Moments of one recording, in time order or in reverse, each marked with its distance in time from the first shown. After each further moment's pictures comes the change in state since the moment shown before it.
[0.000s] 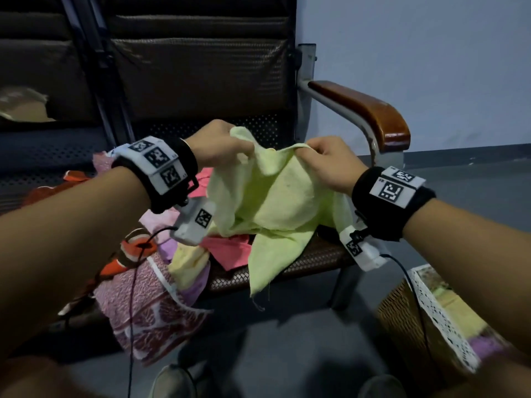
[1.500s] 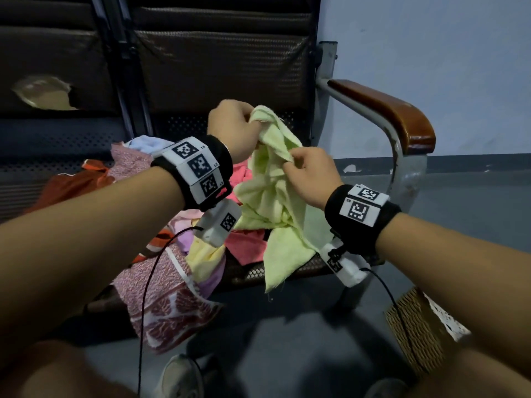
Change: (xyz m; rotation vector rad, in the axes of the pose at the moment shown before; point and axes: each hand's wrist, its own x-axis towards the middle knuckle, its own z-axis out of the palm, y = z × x) left_hand -0.006 0.001 0.006 -0.118 0.401 0.099; right_hand -0.004 -0.027 0.065 -0.107 0.075 -0.082
